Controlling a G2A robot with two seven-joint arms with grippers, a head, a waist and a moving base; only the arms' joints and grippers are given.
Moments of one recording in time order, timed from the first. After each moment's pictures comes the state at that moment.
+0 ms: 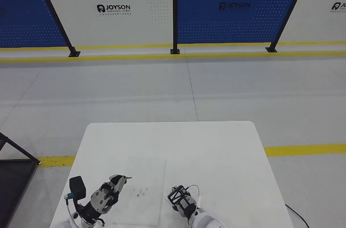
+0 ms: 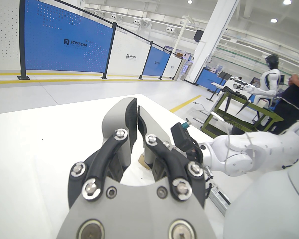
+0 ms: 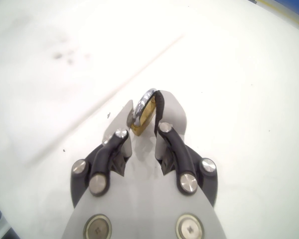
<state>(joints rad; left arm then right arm) 2.15 -1.12 -1.64 -1.81 1.04 -0.84 0.43 -1.70 -1.29 0.80 -1.53 -1.47 0.07 0.10</state>
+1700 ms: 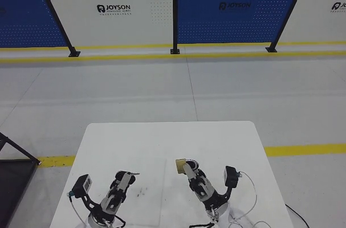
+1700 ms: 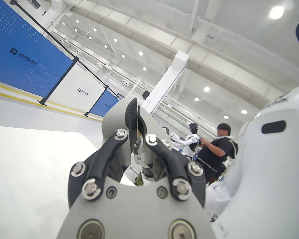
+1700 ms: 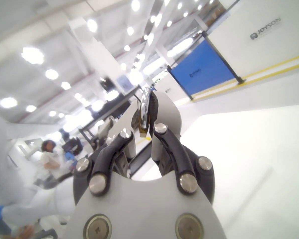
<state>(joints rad) 2.07 -1.13 -1.36 -1.82 0.52 -1.01 0.42 -1.77 -1.25 1.00 -1.72 -0.70 -0.71 -0.45</state>
